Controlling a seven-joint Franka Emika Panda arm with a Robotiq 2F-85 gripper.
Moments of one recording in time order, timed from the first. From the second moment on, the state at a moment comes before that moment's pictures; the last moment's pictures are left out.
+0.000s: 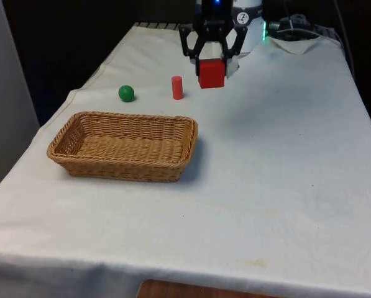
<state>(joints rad) 0.51 0.11 -0.61 -2.32 0.06 2.56 -0.41</state>
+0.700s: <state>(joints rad) 0.49 0.29 -0.67 -2.13 0.23 2.53 -0.58</state>
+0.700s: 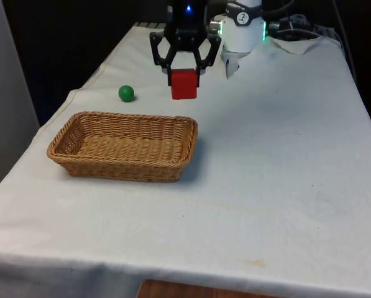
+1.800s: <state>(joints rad) 0.42 0.64 -0.76 -1.89 0.67 2.47 -0.94</state>
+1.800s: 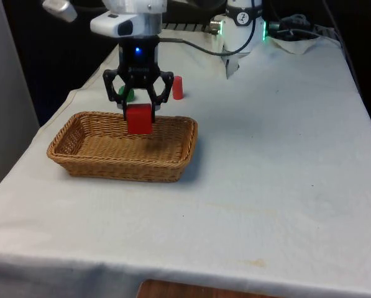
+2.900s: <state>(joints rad) 0.39 0.82 -0.79 -1.77 0.86 2.41 -1.05</state>
